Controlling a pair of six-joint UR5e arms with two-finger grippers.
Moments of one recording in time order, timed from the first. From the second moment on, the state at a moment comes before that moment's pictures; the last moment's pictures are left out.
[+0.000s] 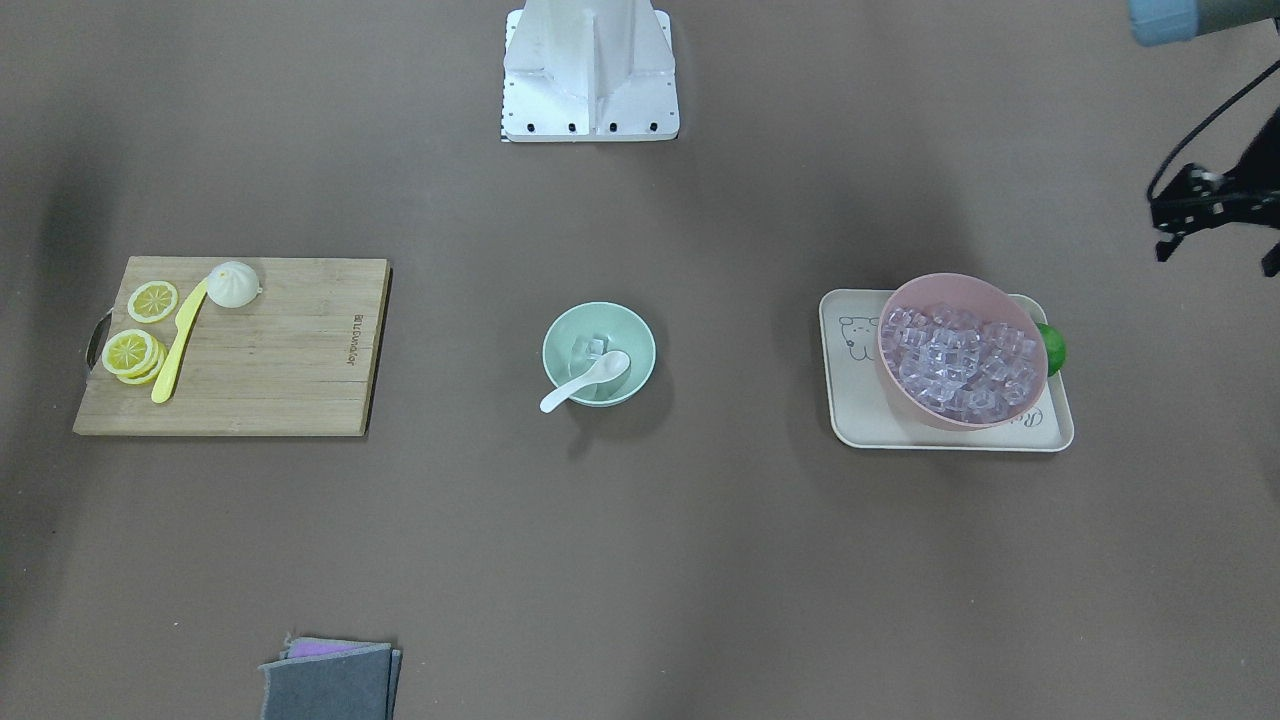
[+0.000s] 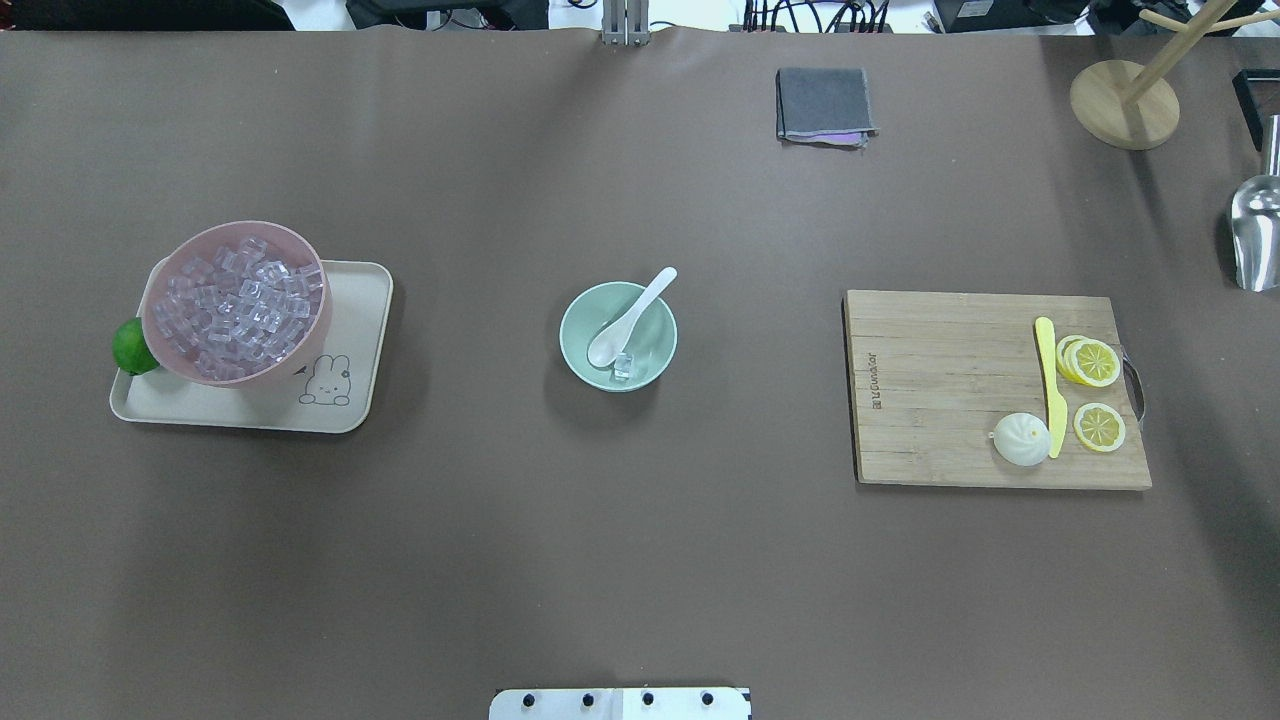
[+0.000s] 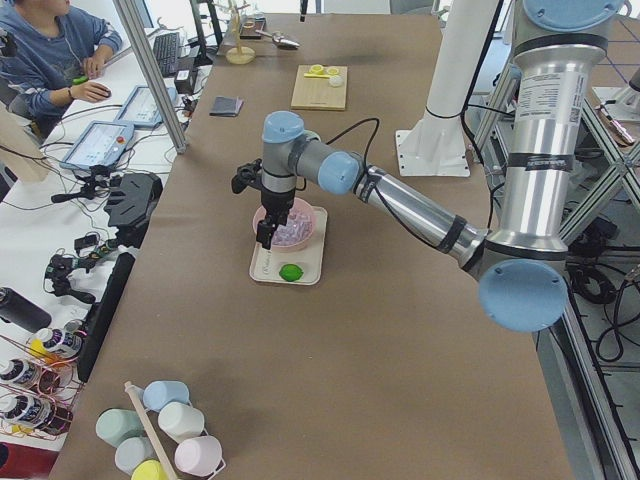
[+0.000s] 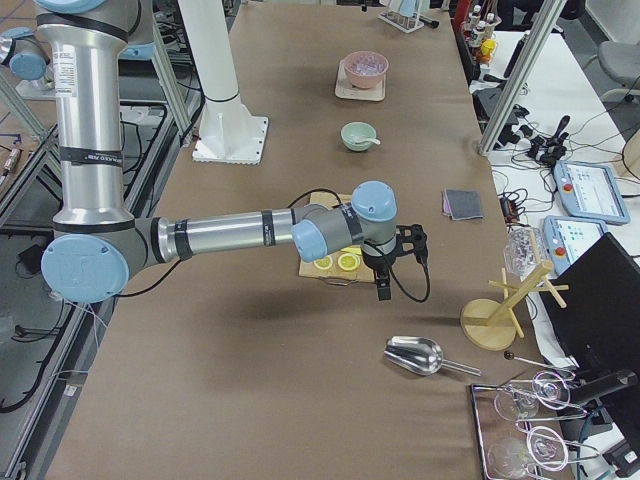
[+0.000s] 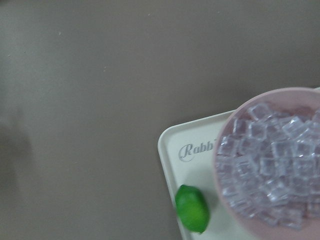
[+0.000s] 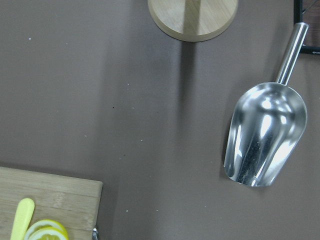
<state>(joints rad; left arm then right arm) -1.32 -1.57 -2.02 -1.50 -2.16 -0.07 1.43 -1.58 1.69 -1.29 2.29 0.27</state>
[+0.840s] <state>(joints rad) -1.42 -1.48 -1.85 -1.52 -2.37 0.06 1.52 -1.58 1.62 -1.29 2.38 0.14</state>
